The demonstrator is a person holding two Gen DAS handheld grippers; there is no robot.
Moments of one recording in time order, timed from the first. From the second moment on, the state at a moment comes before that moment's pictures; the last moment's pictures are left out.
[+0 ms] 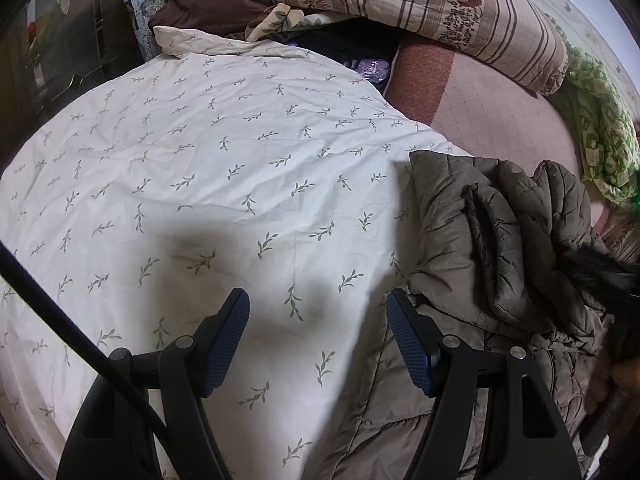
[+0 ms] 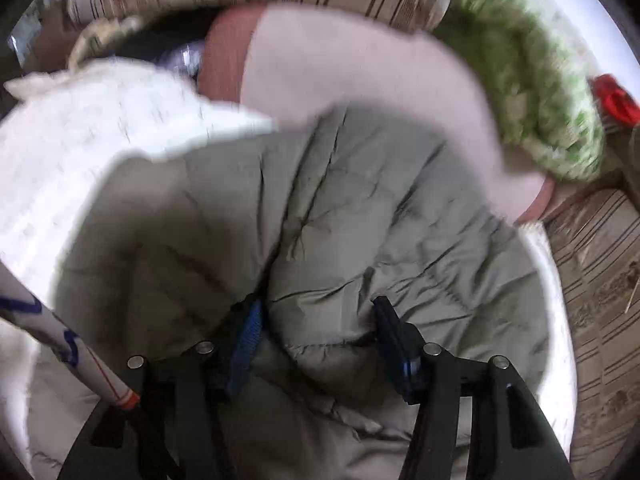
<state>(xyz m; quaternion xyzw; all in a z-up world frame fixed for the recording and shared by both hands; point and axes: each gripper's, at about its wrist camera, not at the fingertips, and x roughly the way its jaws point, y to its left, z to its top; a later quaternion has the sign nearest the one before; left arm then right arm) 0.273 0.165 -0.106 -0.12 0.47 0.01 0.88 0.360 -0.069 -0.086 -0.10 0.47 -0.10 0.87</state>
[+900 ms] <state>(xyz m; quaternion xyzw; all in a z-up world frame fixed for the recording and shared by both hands) 0.269 0.161 -0.108 -0.10 0.47 0.02 0.88 0.301 -0.093 -0.049 -0.03 0.41 -0.11 0.90</state>
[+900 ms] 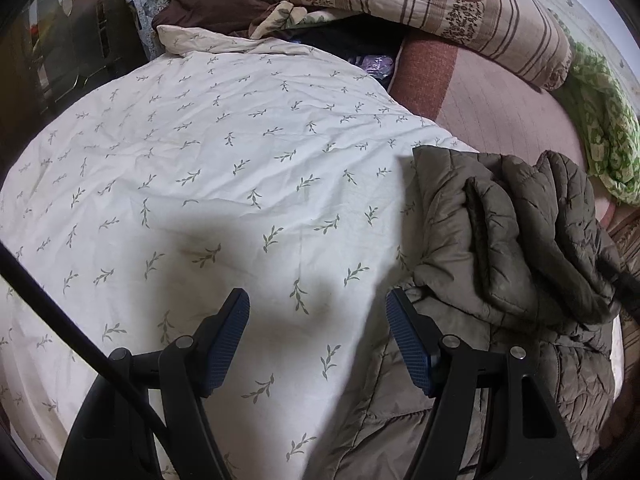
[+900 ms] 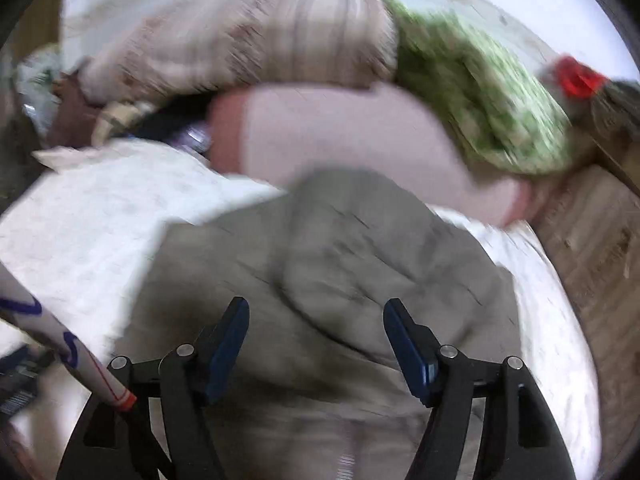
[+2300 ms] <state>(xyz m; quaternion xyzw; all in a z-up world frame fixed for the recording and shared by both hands) 0.066 0.042 -0.057 0.02 0.45 -0.05 0.89 0.021 -0.237 -0.077 0.17 0.46 -0.13 0.86</state>
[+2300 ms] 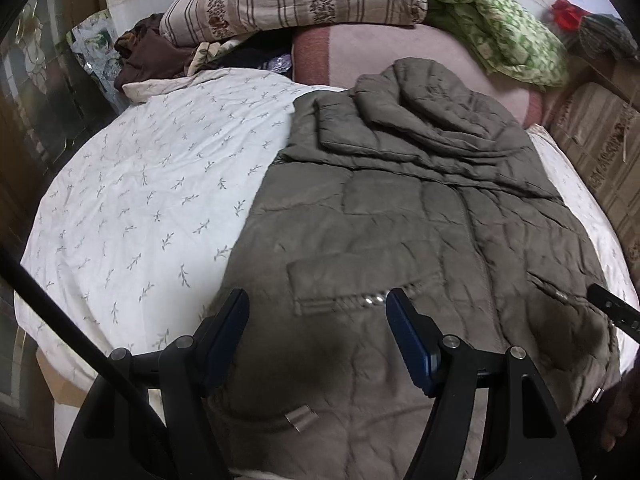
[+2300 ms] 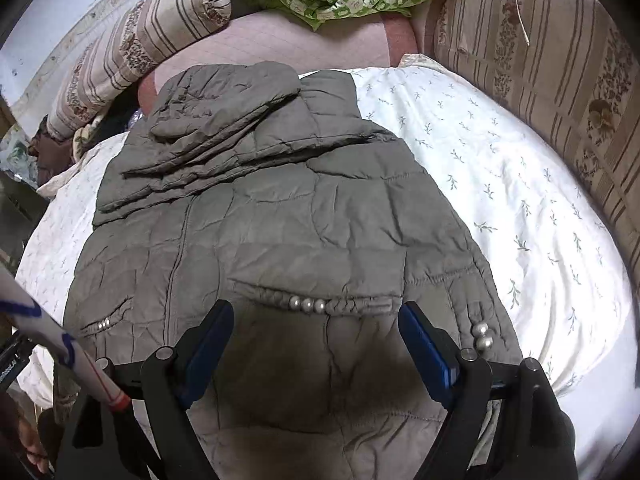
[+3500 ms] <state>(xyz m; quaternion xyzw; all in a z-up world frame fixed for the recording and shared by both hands) 0.030 0.024 -0.056 0.05 0.47 -0.03 0.88 -0.042 -0.302 -0.091 0.22 0.44 -0.16 0.86</state>
